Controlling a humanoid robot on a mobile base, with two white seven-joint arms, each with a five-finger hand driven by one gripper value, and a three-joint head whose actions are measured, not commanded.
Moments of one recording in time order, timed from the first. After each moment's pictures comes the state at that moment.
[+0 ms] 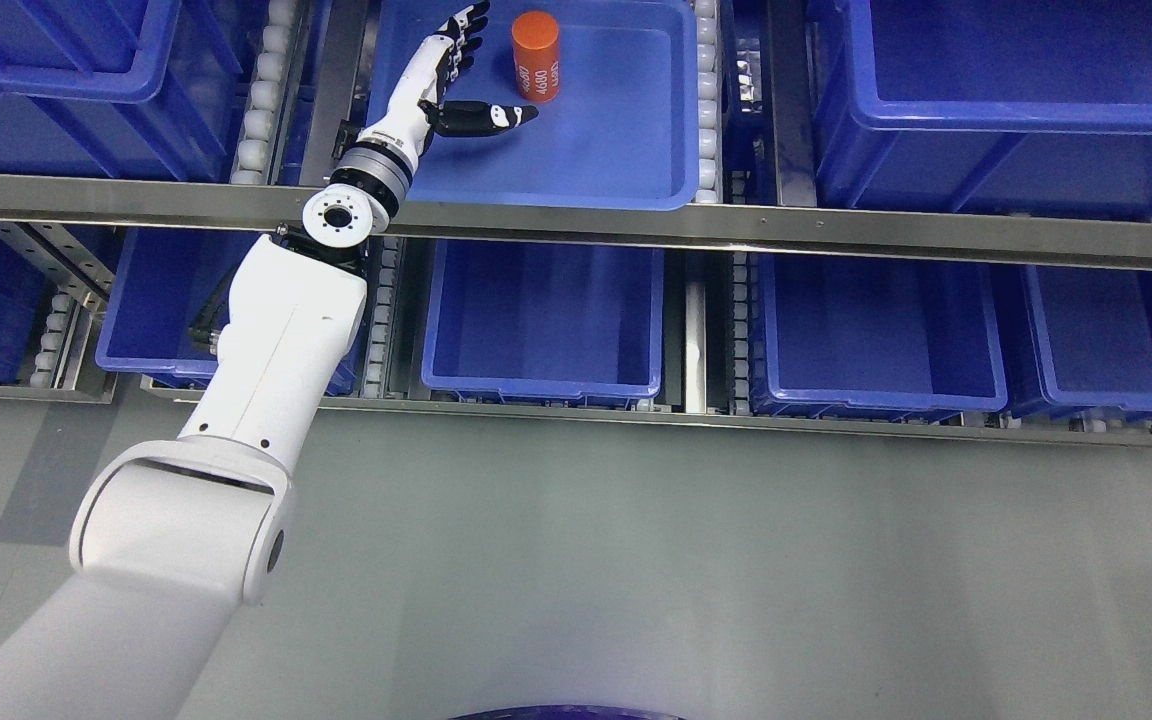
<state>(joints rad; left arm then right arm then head) -0.97 0.00 -0.21 -0.56 -0.08 -0.23 -0.13 0.00 0.00 0.00 0.00 0.00 0.04 0.03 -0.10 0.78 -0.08</state>
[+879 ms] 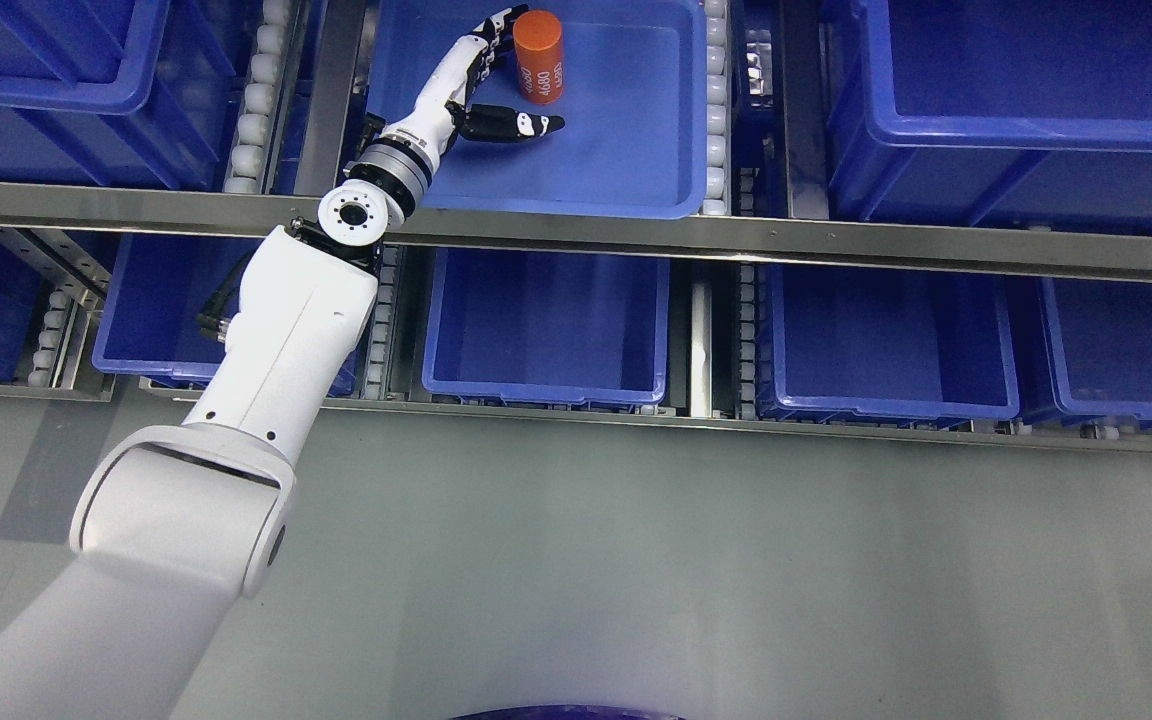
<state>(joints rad) -0.99 0.00 -0.30 -0.53 -0.07 -0.28 -0.15 0.00 0.00 0.00 0.00 0.00 0.04 0.03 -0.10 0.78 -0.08</state>
